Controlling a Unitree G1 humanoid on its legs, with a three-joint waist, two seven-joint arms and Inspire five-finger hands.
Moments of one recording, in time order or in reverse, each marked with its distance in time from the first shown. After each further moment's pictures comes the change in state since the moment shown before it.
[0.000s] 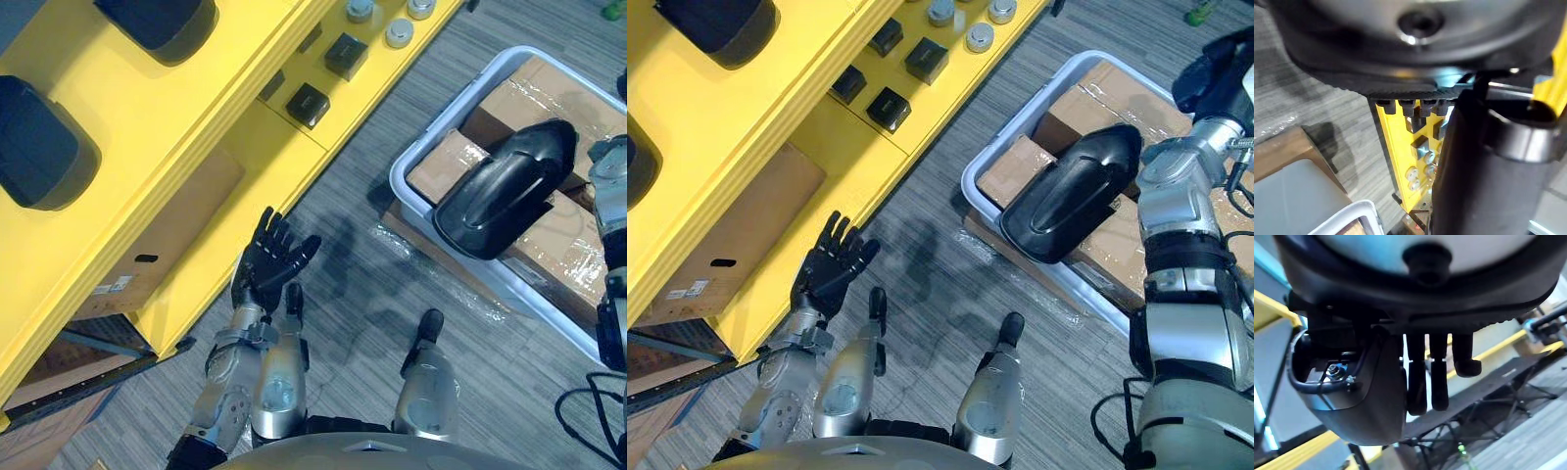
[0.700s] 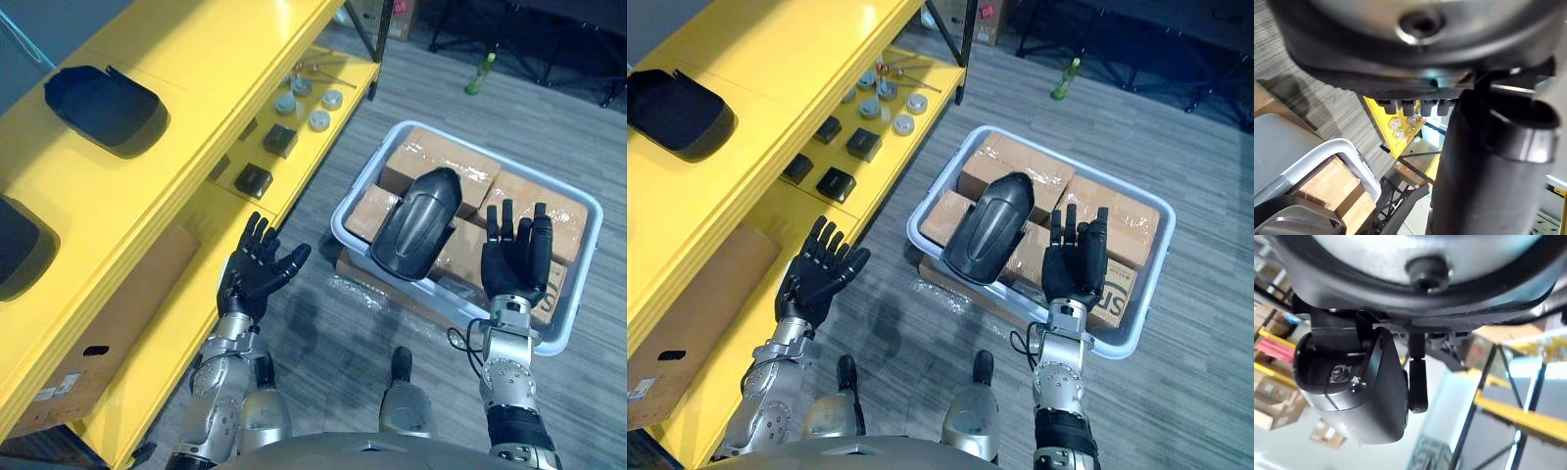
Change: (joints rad) left arm 0.097 -0.054 0.128 -0.011 0.123 0.060 -0.085; right arm 0.818 0.708 -0.330 -0.398 1.665 -0.407 1.132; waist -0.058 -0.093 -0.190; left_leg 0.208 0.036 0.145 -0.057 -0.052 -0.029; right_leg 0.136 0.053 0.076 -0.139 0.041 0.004
